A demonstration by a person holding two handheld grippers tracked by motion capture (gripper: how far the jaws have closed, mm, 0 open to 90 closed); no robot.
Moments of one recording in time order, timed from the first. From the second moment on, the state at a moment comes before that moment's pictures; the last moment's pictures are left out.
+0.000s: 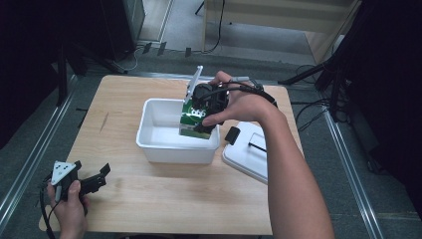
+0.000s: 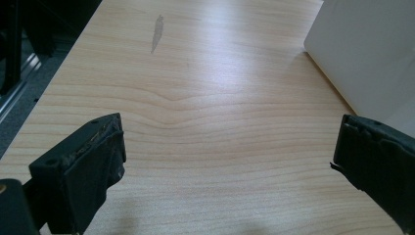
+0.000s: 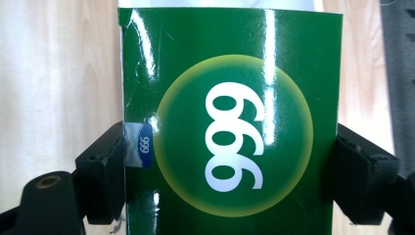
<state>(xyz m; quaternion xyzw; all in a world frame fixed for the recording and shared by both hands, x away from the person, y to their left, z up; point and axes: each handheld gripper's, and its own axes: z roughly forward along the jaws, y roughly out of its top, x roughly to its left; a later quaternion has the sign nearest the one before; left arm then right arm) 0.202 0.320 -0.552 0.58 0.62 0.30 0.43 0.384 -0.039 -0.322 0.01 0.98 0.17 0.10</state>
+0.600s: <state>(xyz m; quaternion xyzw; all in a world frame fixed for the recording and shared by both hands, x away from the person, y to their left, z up) 0.202 0.321 -0.552 0.58 0.62 0.29 0.44 0.404 -0.033 -0.343 -0.02 0.98 0.15 0.12</state>
